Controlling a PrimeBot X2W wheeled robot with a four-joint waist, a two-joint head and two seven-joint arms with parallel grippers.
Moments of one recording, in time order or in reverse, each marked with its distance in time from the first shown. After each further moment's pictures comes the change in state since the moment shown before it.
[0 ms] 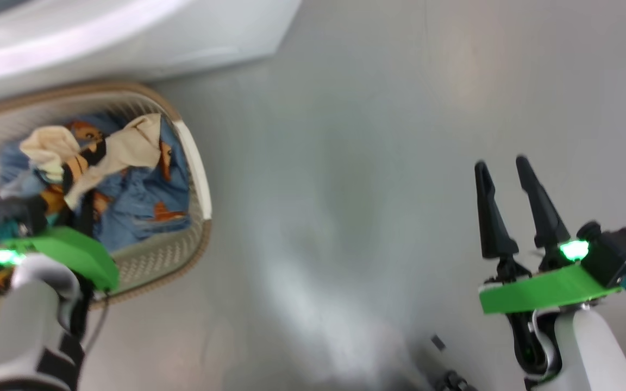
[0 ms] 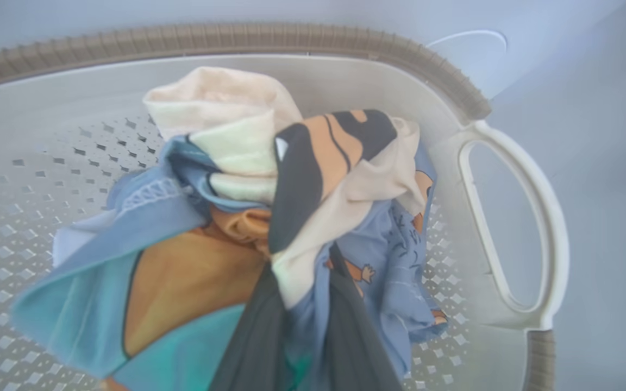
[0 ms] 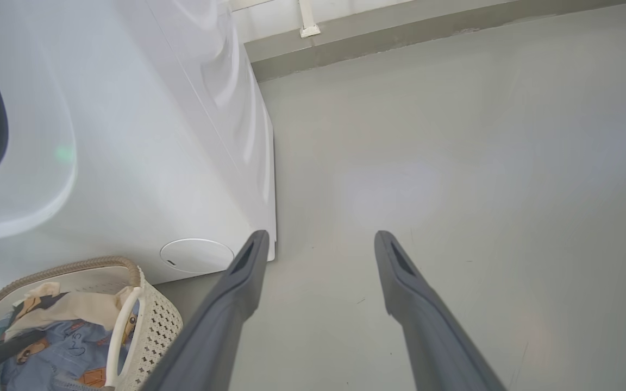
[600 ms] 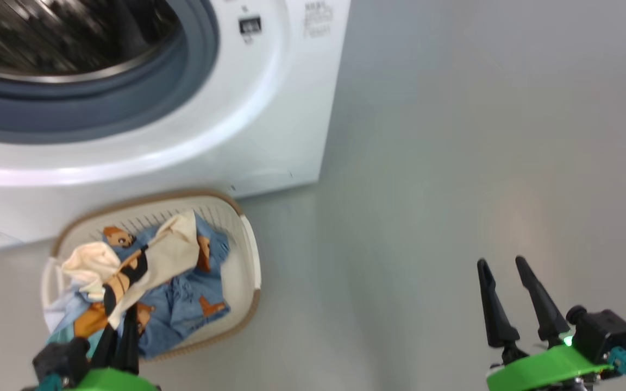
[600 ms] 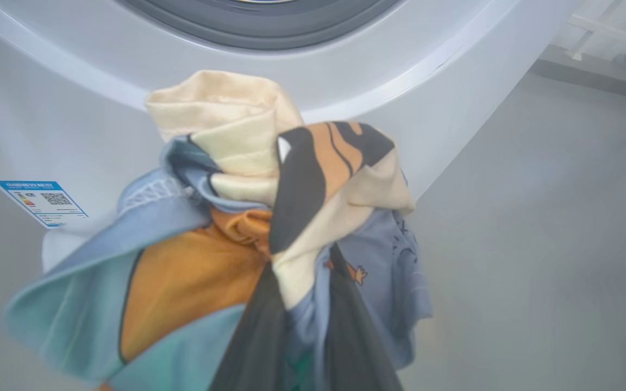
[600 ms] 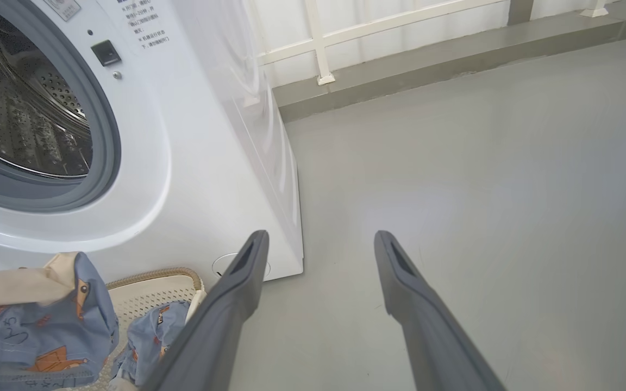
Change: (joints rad) left arm 0.622 -0.141 0.132 -0.625 0.026 0.111 -0.002; right arm 0.235 -0.001 -0.023 0.049 -0.027 0.000 0.000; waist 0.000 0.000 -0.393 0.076
